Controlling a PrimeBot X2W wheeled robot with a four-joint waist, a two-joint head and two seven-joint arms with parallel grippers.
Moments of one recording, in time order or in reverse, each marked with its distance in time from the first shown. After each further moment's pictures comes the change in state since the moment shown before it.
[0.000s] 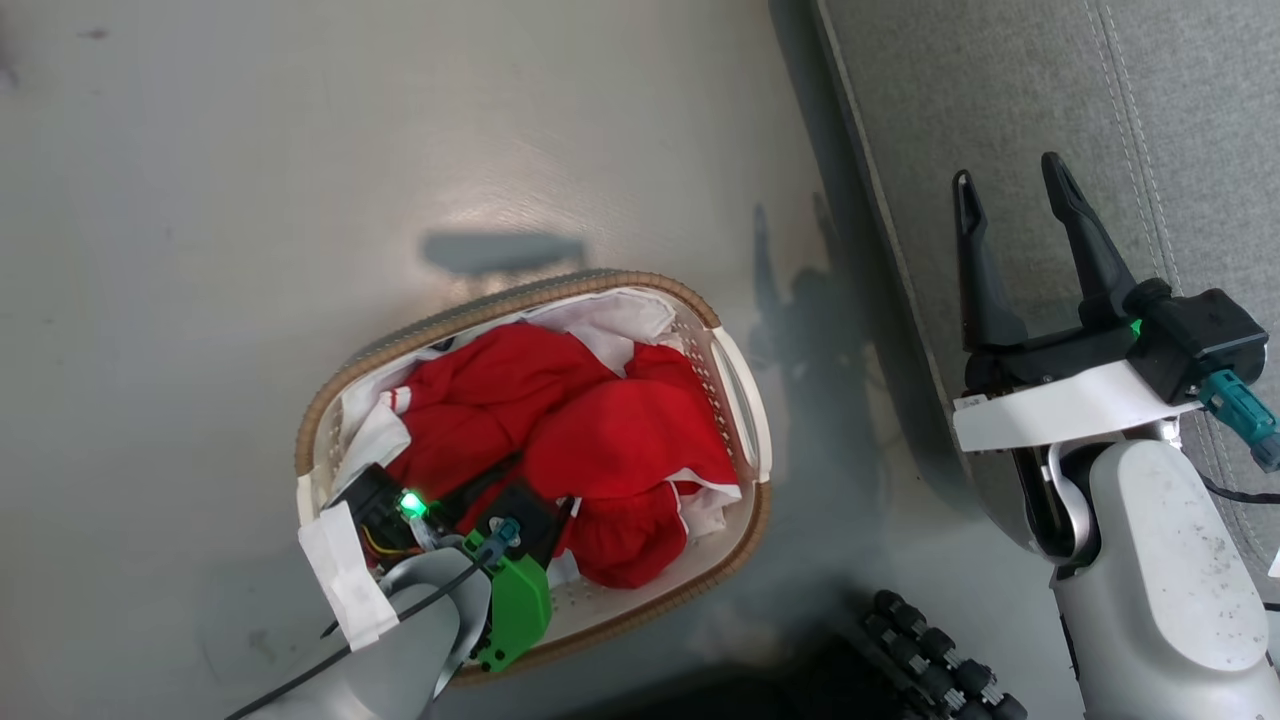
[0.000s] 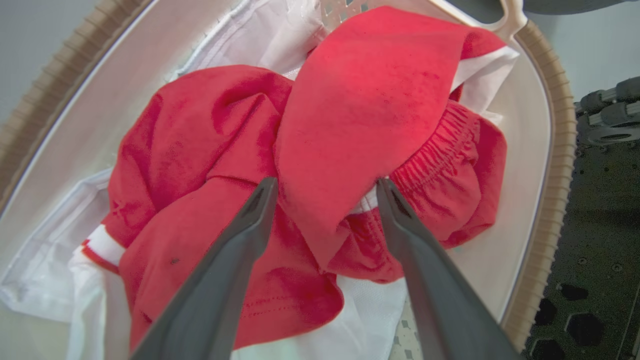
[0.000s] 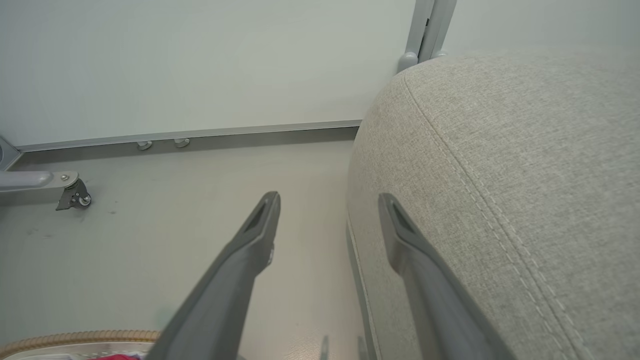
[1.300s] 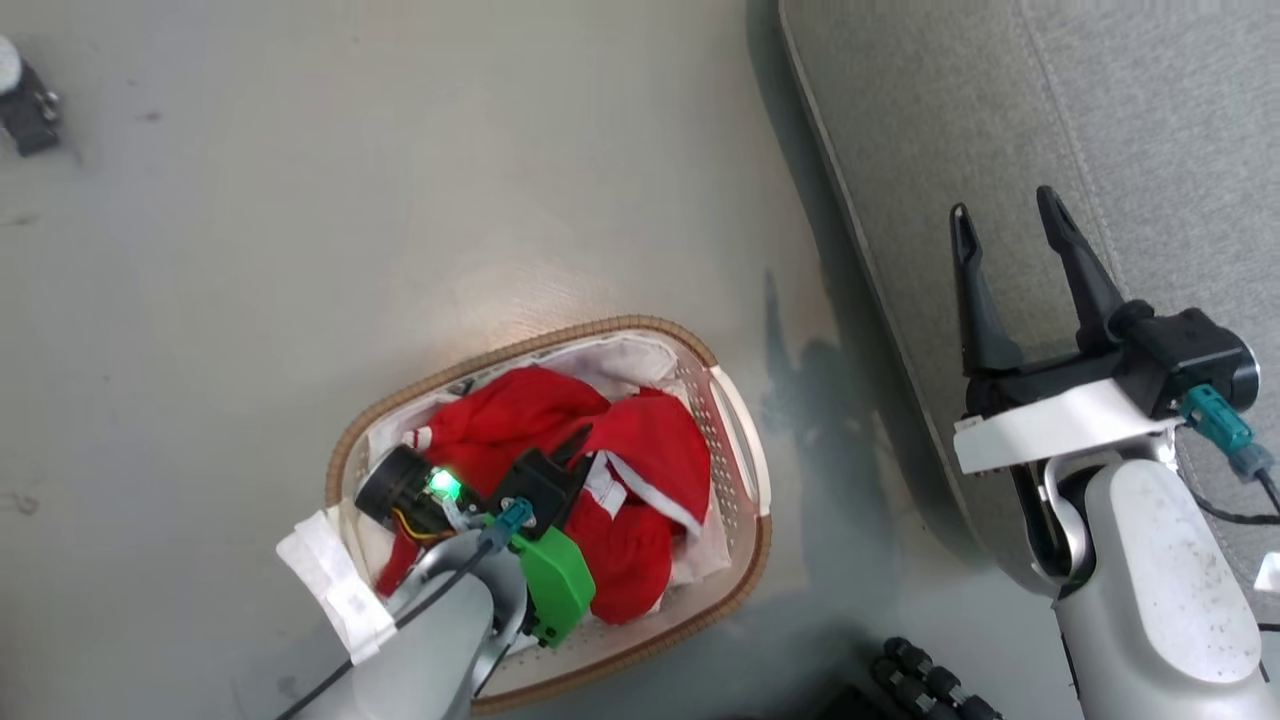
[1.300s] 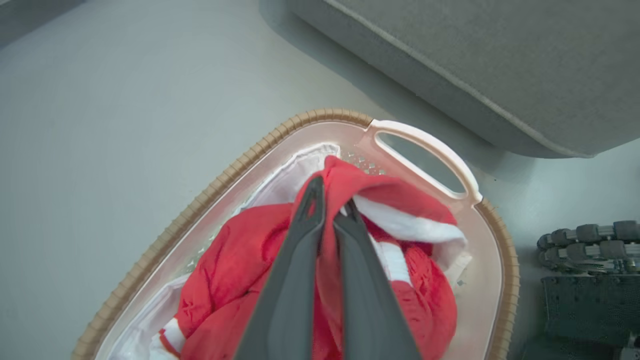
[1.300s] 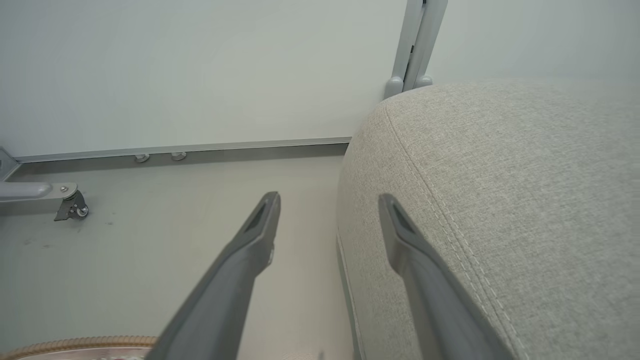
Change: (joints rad) left arm 0.065 -0.008 0.111 -0.232 -0.053 0.011 0.000; right arm 0.019 0.001 -0.014 0.049 -0.031 0.000 0.000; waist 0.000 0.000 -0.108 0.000
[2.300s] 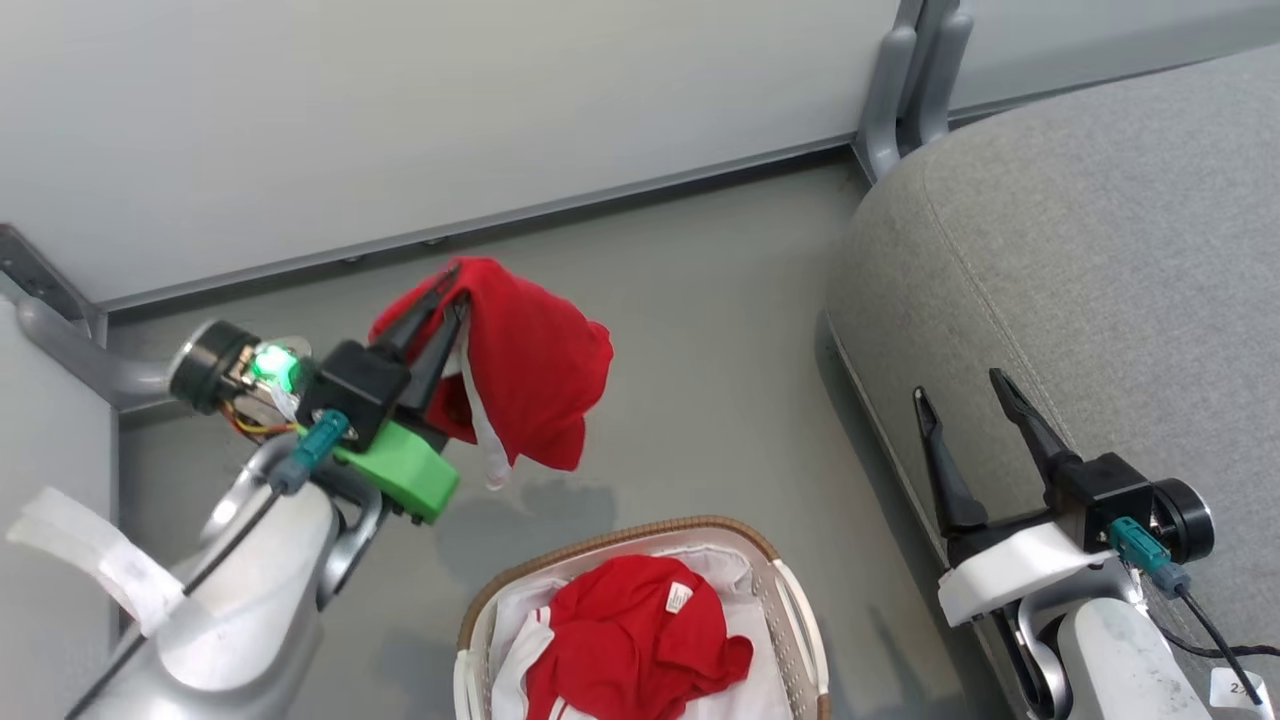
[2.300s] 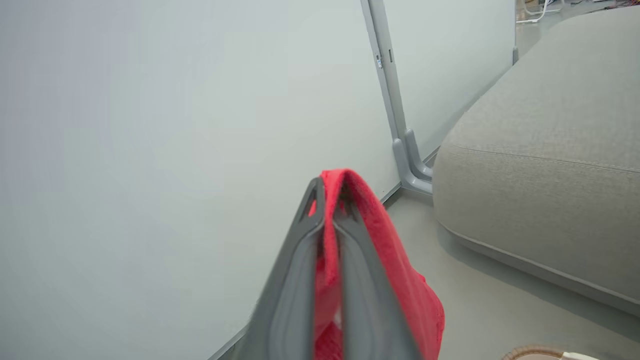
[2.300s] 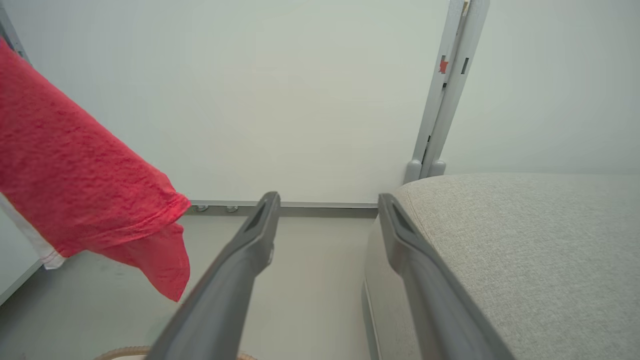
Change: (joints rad) left arm 0.026 0.227 0.208 -0.454 -0.005 -0.013 0.035; right arm 0.205 0.000 0.025 0.072 -0.080 0.000 0.000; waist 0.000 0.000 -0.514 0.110
